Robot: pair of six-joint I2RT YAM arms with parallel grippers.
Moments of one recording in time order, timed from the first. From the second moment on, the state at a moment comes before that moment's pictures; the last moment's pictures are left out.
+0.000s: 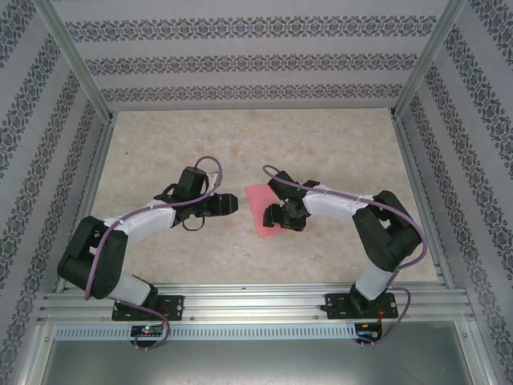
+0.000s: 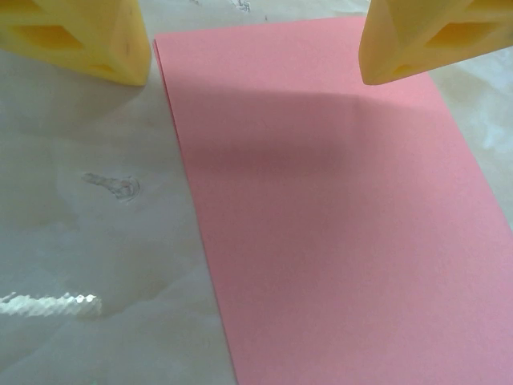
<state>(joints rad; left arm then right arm) -0.45 1.47 0.74 -0.11 0.45 -0.55 0.67 1.71 0.99 -0.61 -0.13 0.71</state>
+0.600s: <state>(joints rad) -0.45 1.46 0.76 -0.16 0.49 -0.50 0.77 1.71 0.99 -0.55 -0.18 0.76</state>
